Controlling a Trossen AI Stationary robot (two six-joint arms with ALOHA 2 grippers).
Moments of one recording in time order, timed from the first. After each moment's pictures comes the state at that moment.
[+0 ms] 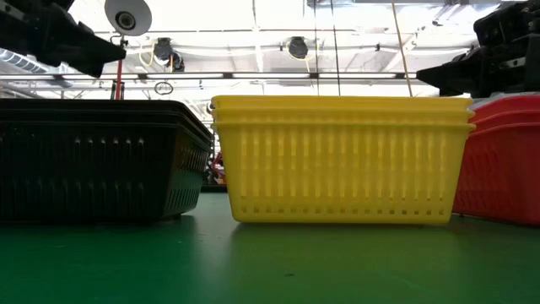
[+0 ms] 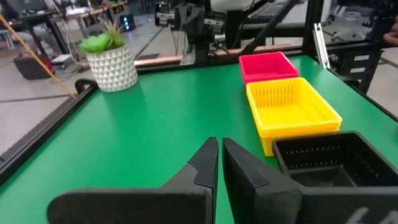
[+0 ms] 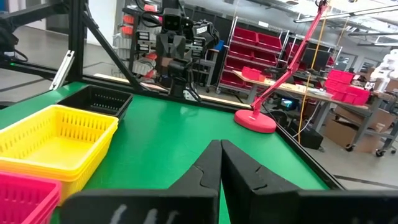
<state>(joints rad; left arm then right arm) -0.48 0.48 0.24 0.04 -0.48 0.01 -0.04 0.00 0.02 0.00 0.02 -0.22</state>
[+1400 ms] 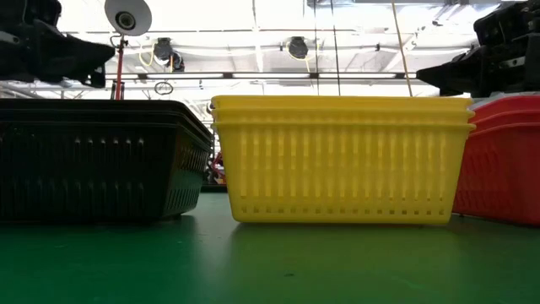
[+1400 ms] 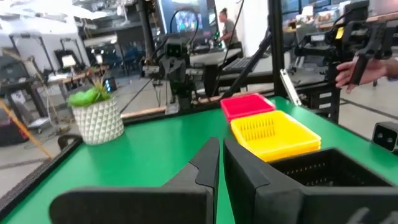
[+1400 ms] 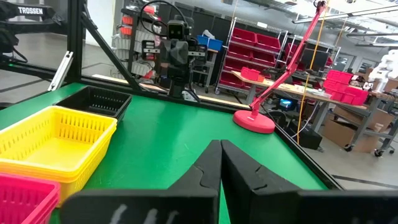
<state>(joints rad) -0.24 0.12 0.01 0.16 -0.11 0.18 -0.04 0.00 0.02 0.01 0.02 -0.22</state>
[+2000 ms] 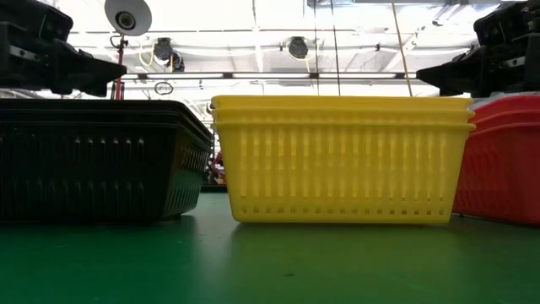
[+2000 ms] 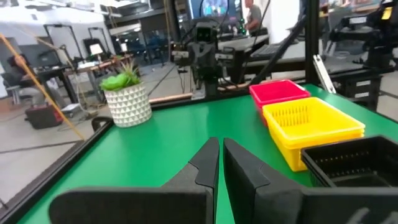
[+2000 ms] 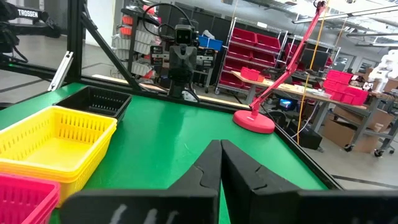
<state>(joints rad) -0.06 0.03 0.01 0.03 -0.04 0.18 -0.04 0.00 0.02 0.01 0.02 -0.22</state>
